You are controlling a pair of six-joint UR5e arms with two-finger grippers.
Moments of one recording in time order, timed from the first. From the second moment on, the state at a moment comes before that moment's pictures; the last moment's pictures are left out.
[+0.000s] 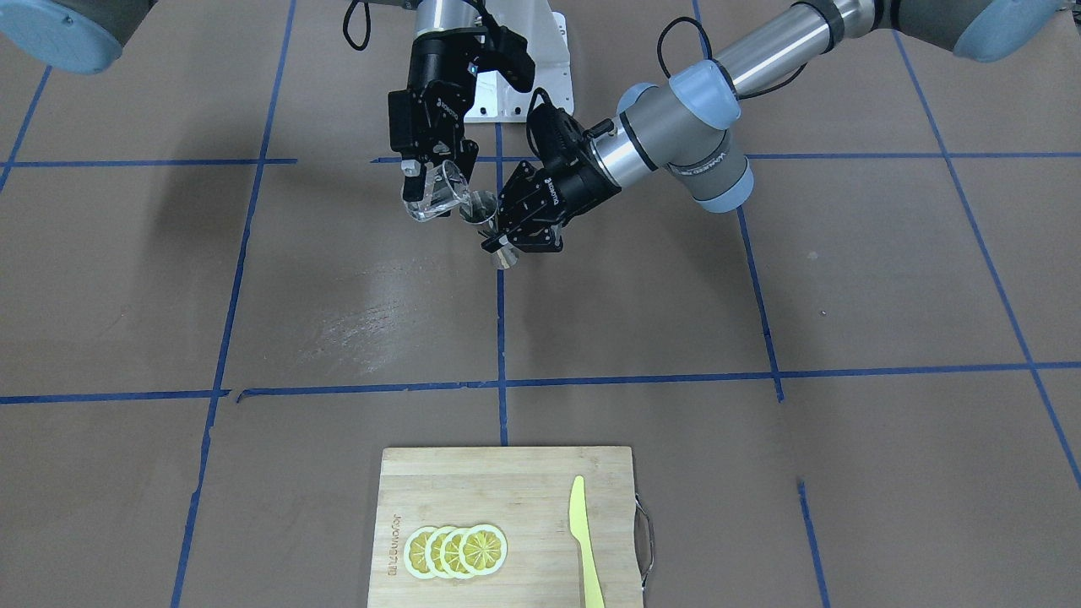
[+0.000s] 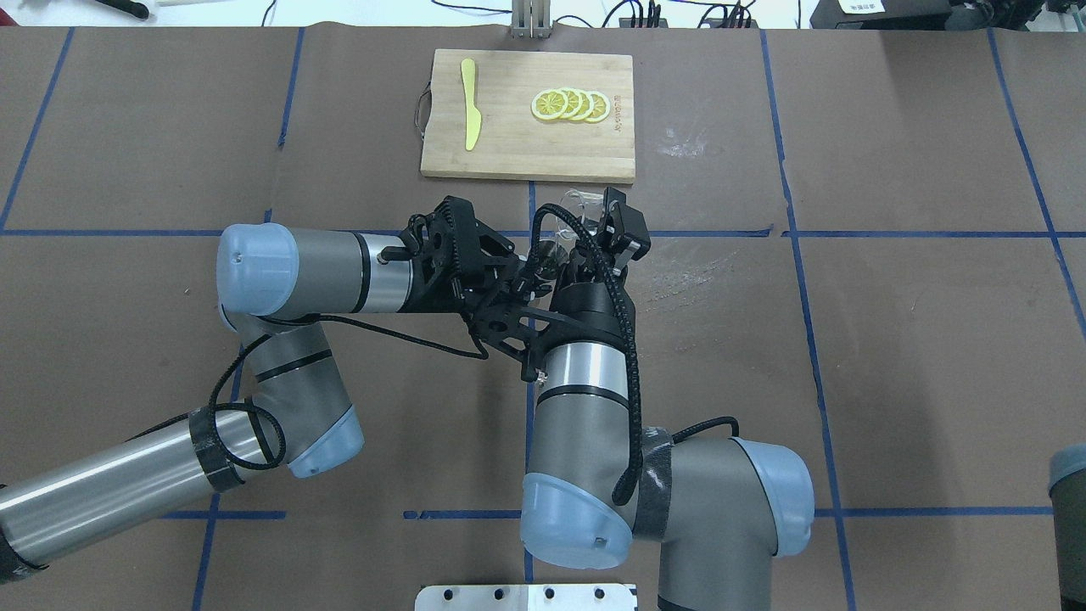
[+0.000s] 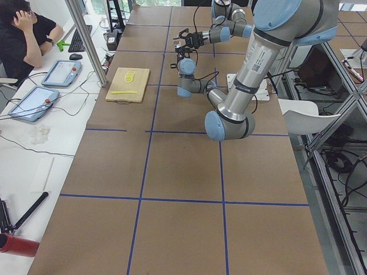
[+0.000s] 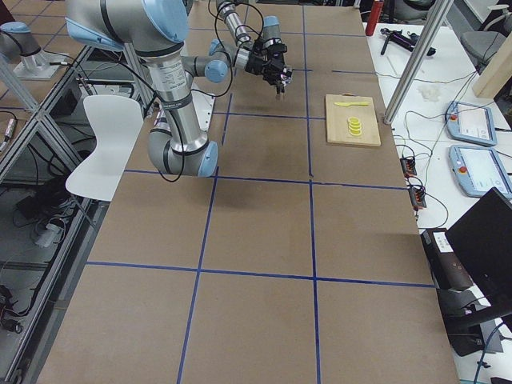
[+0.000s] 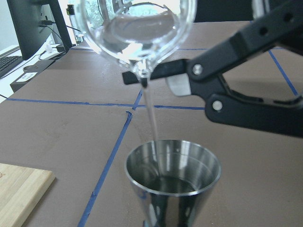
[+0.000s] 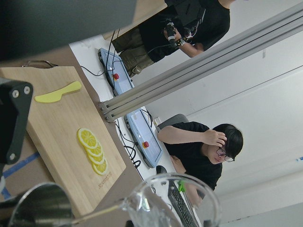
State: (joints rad) left arm -0.54 -2.19 -1.43 -2.85 -1.88 -0.12; right arm 0.18 -0.94 1.92 -1.81 0.40 0.44
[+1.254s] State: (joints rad) left arm -0.54 -2.19 -1.43 -2.85 -1.88 -0.12; right arm 0.17 -0.95 1.92 -1.83 0.39 0.43
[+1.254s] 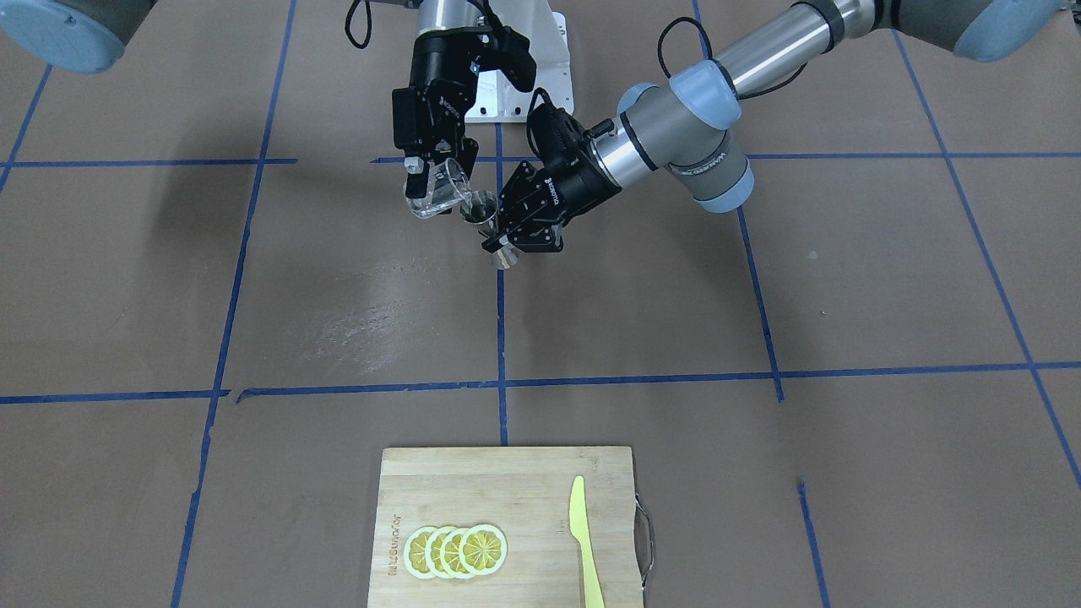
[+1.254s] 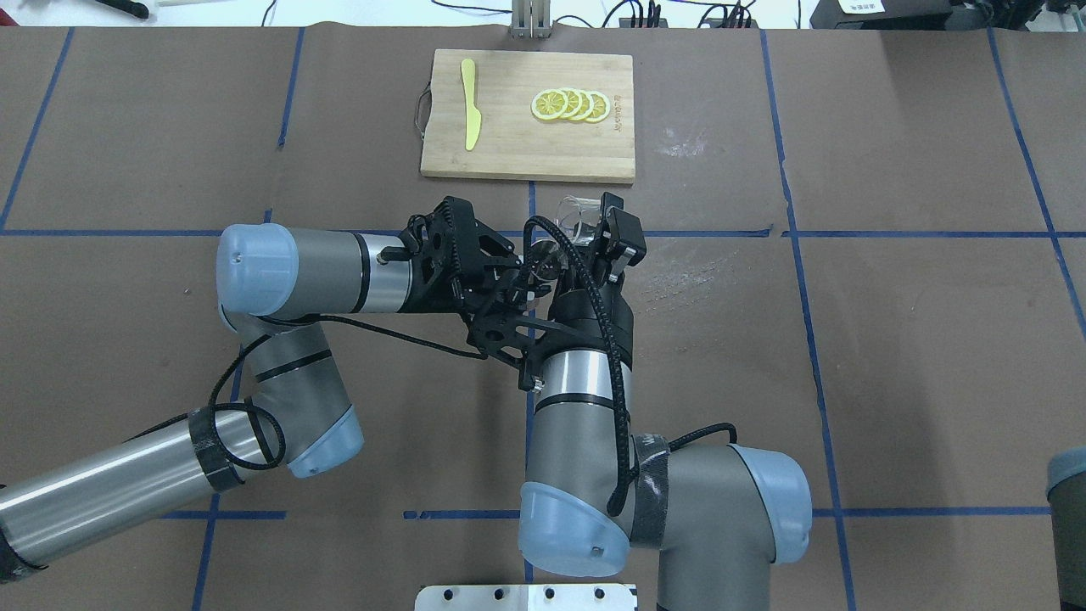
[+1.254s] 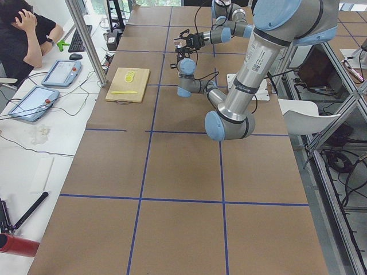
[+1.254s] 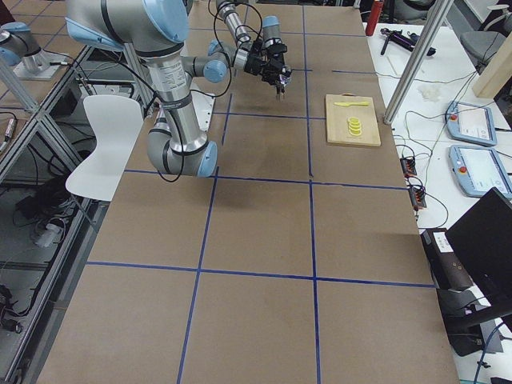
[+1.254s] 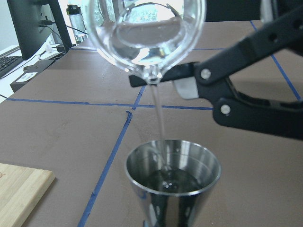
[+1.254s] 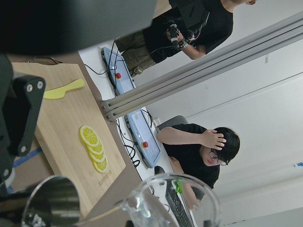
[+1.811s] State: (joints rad) left arm -0.54 -2.19 -1.43 -2.85 -1.88 -0.12; right arm 0.17 -0.94 1.92 -1.89 0.37 0.41
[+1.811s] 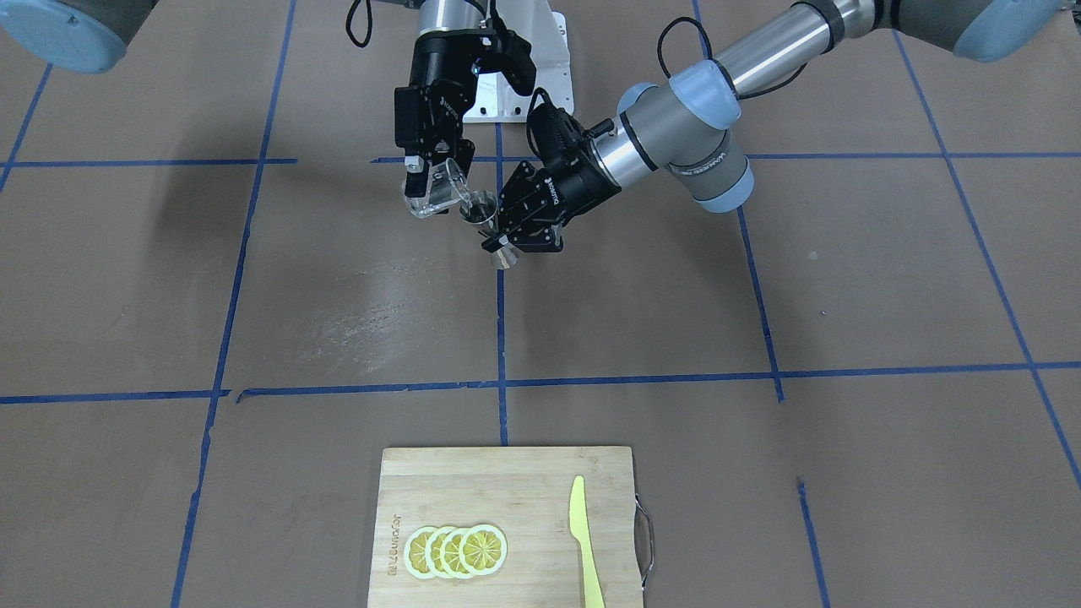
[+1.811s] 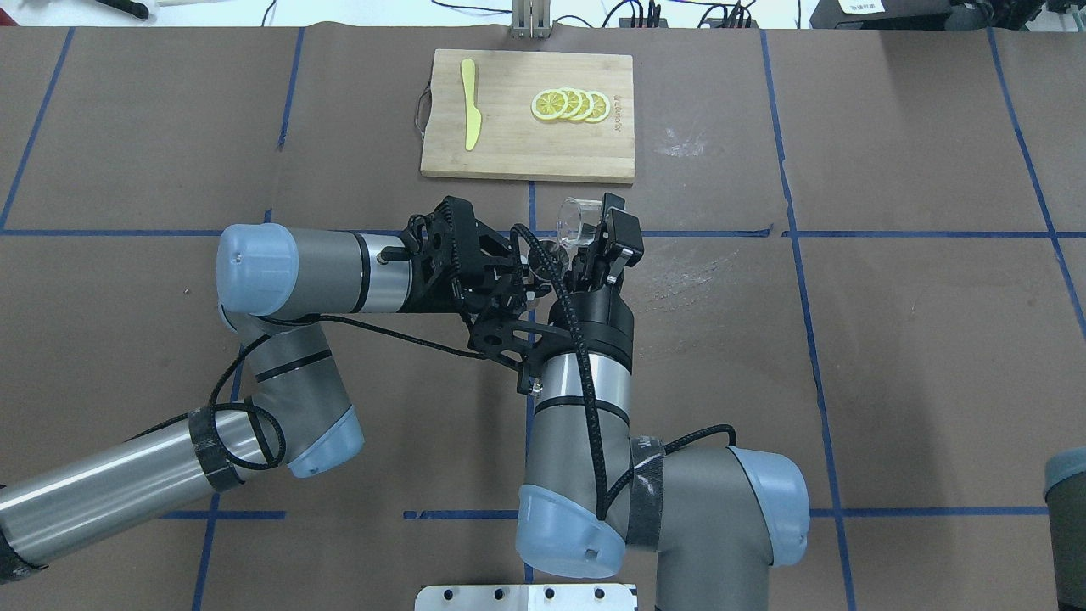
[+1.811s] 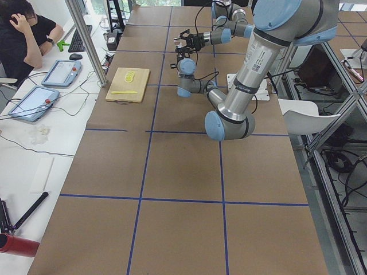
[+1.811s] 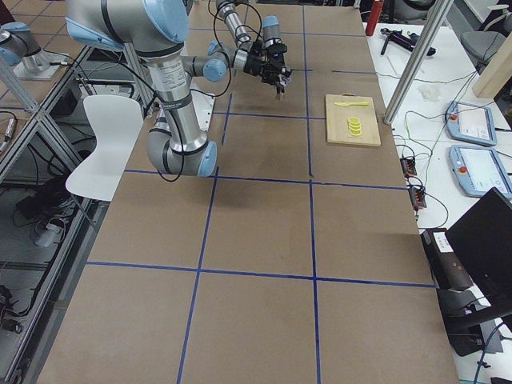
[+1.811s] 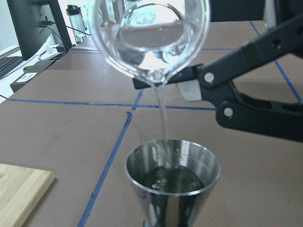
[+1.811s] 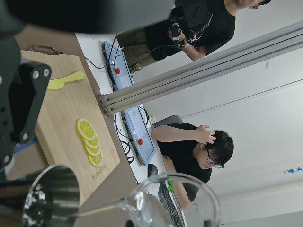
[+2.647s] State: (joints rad) left arm -0.54 -2.19 -1.43 -2.85 -1.88 -0.12; right arm 0.16 -0.94 1.92 -1.91 0.36 0.41
